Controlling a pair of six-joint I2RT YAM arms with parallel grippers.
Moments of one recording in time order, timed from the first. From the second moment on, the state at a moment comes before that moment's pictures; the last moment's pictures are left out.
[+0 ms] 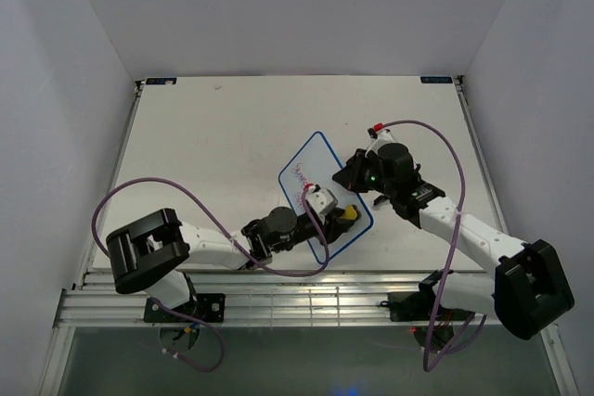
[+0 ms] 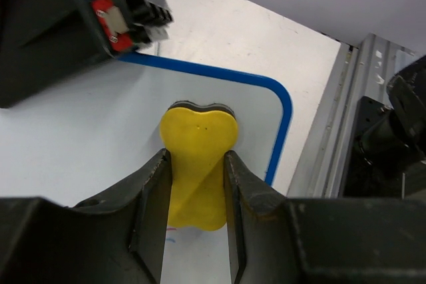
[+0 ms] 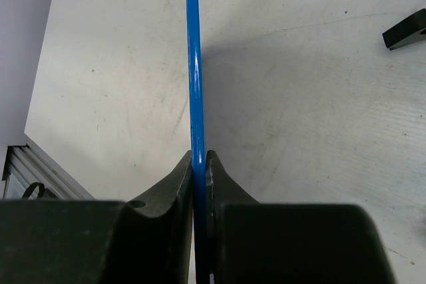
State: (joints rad) left arm -1.16 1.55 0.56 0.92 -0.05 -0.18; right arm 0.56 1.17 0.68 0.05 -0.19 0.62
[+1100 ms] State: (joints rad) left arm -0.94 1.51 0.46 0.81 -0.09 -0.34; right arm 0.56 1.23 0.70 0.10 -0.23 0.59
